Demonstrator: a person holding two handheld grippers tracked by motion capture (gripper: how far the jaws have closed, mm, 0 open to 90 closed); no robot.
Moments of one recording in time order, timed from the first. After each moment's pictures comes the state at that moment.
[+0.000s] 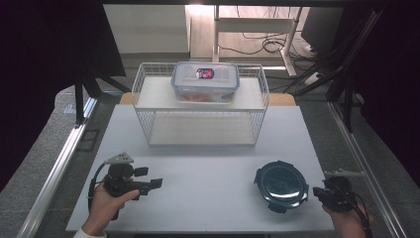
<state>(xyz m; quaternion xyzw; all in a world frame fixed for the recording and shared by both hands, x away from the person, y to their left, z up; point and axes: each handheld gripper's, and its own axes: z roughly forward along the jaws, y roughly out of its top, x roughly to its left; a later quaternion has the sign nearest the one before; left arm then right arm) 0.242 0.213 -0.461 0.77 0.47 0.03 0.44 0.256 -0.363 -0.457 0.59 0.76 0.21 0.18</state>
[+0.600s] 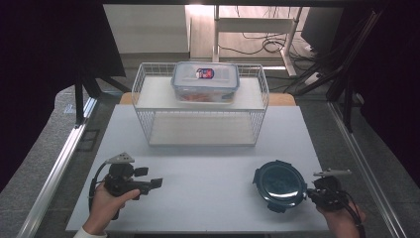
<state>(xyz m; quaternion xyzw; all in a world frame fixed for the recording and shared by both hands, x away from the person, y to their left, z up) 0.244 0.213 -0.463 0.77 0.47 0.03 0.44 0.260 -0.344 -0.464 0.56 0.79 0.18 0.18</state>
